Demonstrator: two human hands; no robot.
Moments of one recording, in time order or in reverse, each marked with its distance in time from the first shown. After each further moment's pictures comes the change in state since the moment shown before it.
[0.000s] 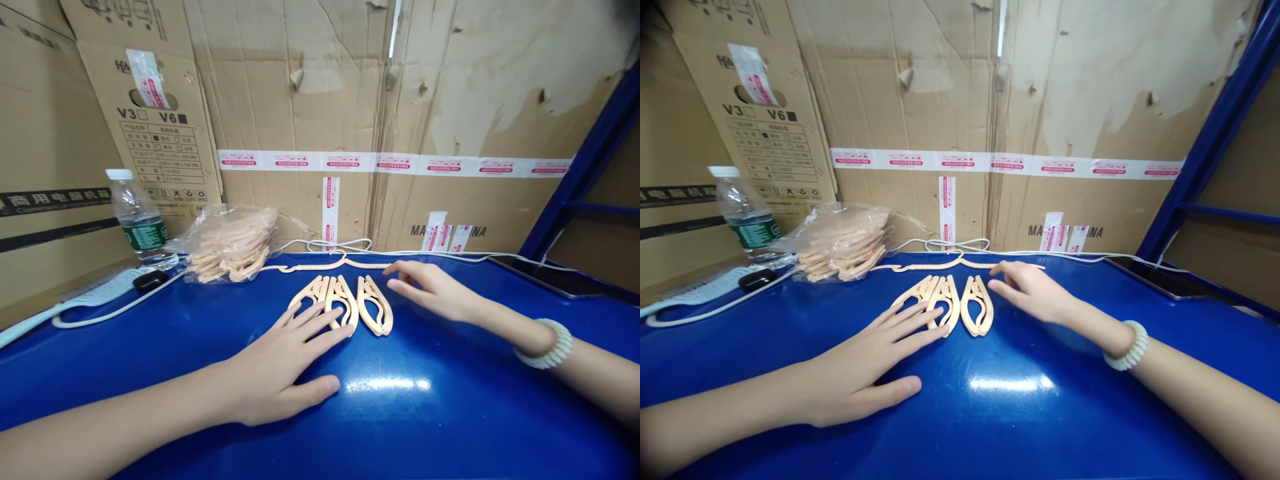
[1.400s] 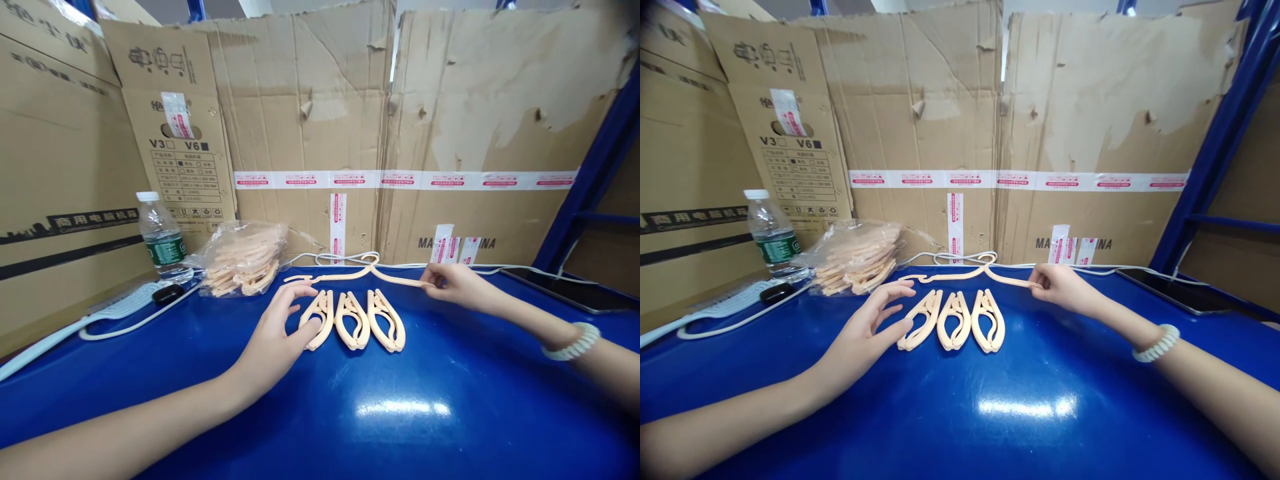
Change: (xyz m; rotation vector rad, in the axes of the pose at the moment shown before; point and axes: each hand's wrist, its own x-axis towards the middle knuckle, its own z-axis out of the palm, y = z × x) left_hand 0.011 -0.016 0.004 -0.533 0.720 -0.325; right_hand 0.004 0.059 -0.007 0.028 0.063 0.159
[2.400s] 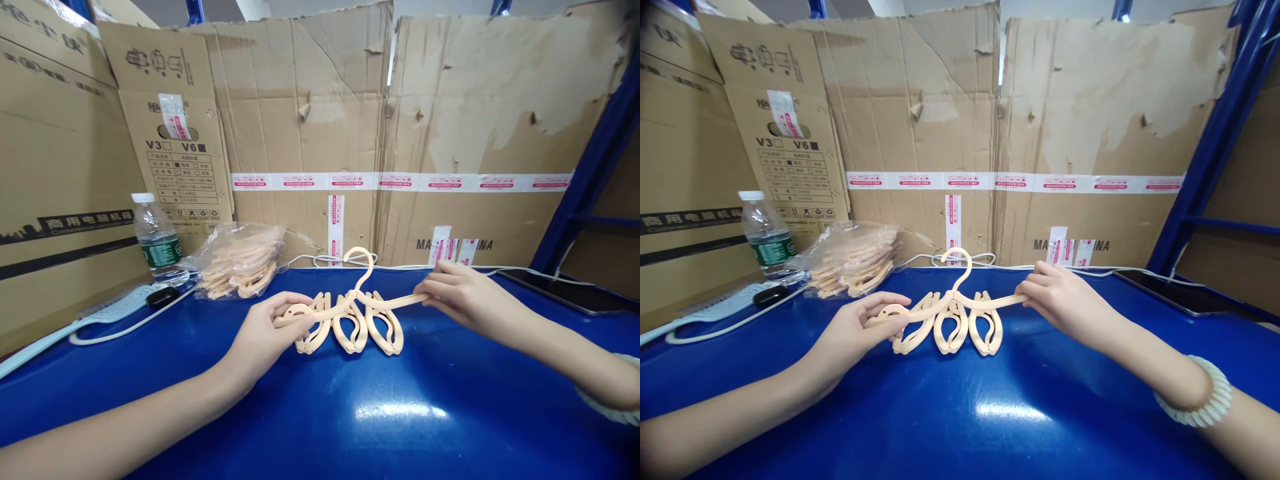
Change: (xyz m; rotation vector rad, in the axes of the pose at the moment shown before) left_hand 0.007 0.009 -0.007 -0.249 -0.020 -0.284; right_hand -0.032 -0.055 -0.021 -0.433 0.095 -0.419
